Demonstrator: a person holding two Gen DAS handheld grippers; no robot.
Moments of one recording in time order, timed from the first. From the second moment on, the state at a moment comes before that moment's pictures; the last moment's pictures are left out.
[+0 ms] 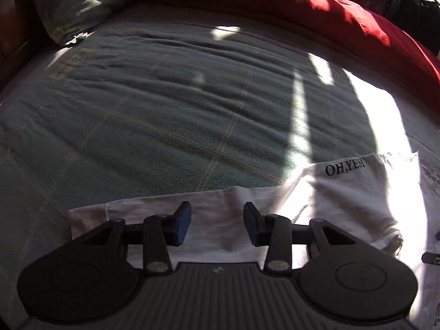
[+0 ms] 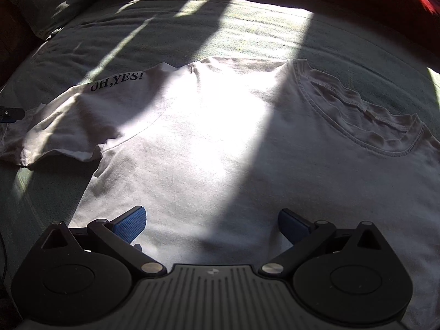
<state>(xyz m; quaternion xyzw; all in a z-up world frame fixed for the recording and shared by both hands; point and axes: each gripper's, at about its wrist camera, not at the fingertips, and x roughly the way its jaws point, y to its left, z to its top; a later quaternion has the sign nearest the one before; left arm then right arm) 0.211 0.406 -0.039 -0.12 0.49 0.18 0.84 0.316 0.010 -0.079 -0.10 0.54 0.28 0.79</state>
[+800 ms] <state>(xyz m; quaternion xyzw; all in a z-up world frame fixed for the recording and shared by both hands) 0.182 0.451 -0.070 -0.06 0.50 0.23 0.83 0.328 0.040 -0.069 -0.08 0.54 0.28 0.79</state>
